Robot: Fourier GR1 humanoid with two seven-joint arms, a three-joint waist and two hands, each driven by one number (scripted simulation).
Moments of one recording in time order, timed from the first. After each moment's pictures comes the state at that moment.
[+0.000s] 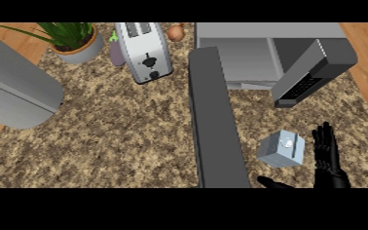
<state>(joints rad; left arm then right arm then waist) 0.33 0.15 0.45 -2.18 0.49 -0.39 0.05 0.36 -0.07 0.08 -1.74 0.06 -0.30 -0.34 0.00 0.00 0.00</state>
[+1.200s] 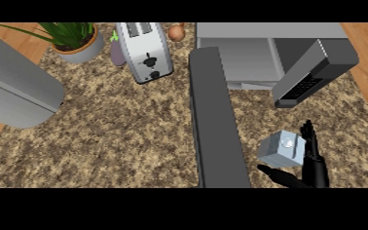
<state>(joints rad) 0.35 0.07 0.54 -2.21 0.51 -0.50 0.08 0.07 -0.09 -0.12 -1.05 0.01 -0.20 -0.75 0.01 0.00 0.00</state>
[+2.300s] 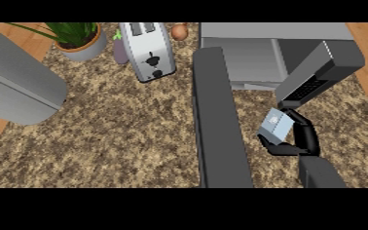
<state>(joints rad) 0.32 0.09 0.59 -2.20 0.57 -0.53 0.13 -0.35 -0.21 -0.16 -0.53 0.05 -0.02 -1.04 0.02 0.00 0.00</state>
